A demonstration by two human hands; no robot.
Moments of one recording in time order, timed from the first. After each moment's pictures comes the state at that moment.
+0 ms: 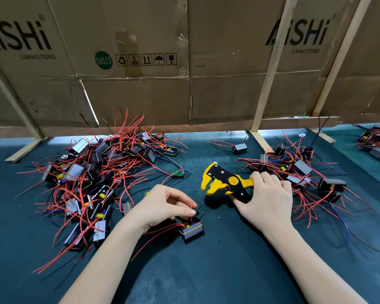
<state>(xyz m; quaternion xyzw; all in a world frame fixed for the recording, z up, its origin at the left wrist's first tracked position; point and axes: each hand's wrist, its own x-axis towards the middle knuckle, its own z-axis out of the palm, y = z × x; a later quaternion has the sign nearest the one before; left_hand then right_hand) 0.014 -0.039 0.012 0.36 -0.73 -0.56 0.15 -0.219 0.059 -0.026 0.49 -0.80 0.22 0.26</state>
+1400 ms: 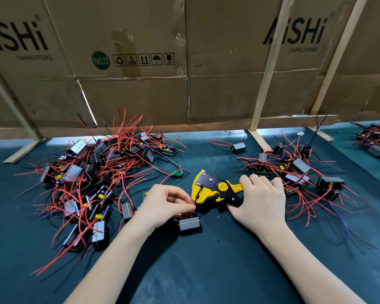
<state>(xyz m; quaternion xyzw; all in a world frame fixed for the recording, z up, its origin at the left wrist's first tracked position) 0.006 -0.034 0.005 0.39 -0.70 -0.55 0.22 -0.207 0.061 -0.023 0.54 -0.77 0.18 0.29</state>
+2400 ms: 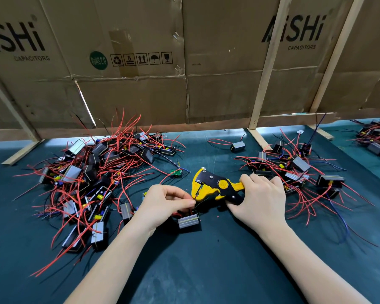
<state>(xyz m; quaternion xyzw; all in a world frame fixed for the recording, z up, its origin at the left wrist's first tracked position) 0.003 -0.035 0.002 0.42 -0.67 -0.56 0.25 -0.207 0.059 -0.023 0.54 -0.77 0.21 0.27</state>
